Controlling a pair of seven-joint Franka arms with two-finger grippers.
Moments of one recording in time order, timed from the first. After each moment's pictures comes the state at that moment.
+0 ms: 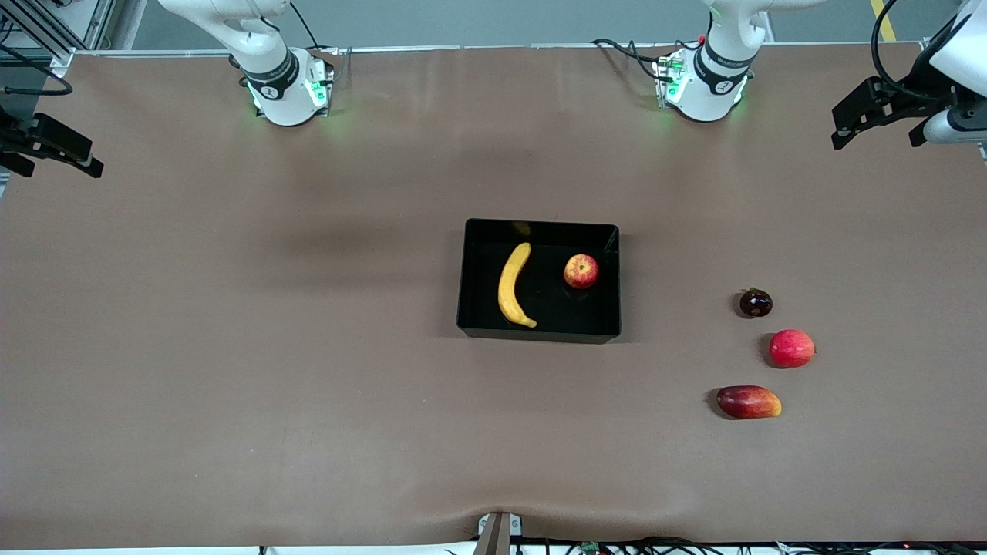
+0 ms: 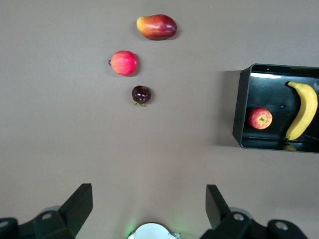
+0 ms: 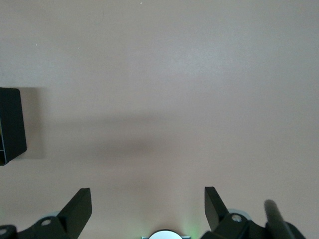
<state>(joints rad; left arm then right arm) 0.00 -0.11 -0.13 -1.53 0.02 1.40 -0.12 -0.04 -0.05 -0.02 -1.51 0.04 1.40 -0.01</state>
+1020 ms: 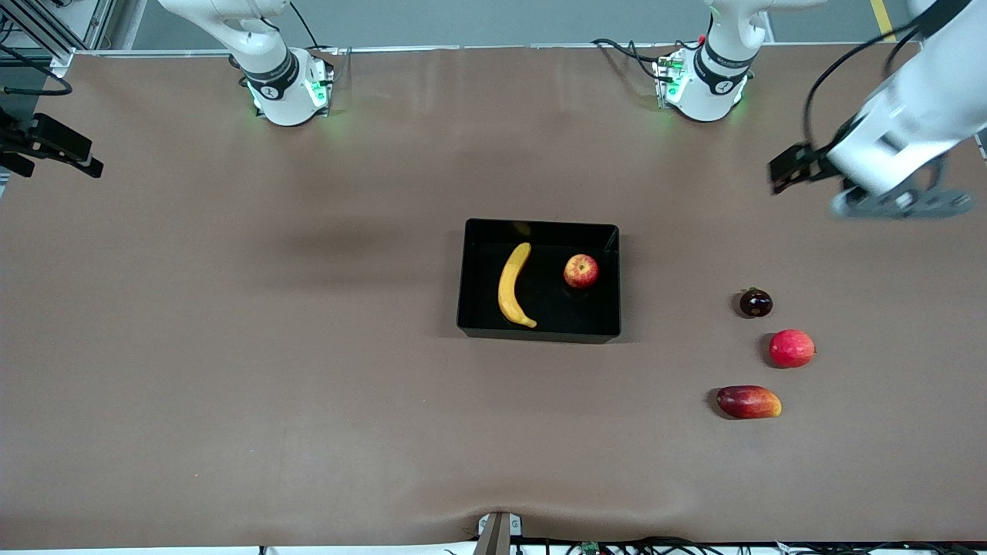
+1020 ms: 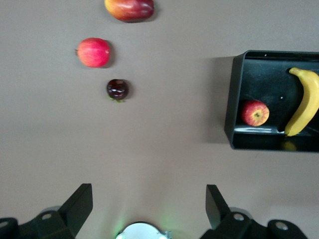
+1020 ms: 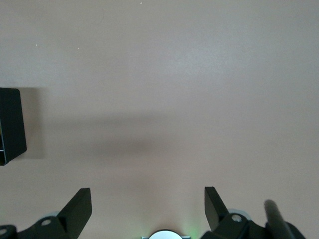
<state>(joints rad) -0.03 0.08 -0.21 -1.54 0.02 1.47 -0.22 -0.04 -0.05 -0.02 -1.51 0.04 1.40 -0.01</state>
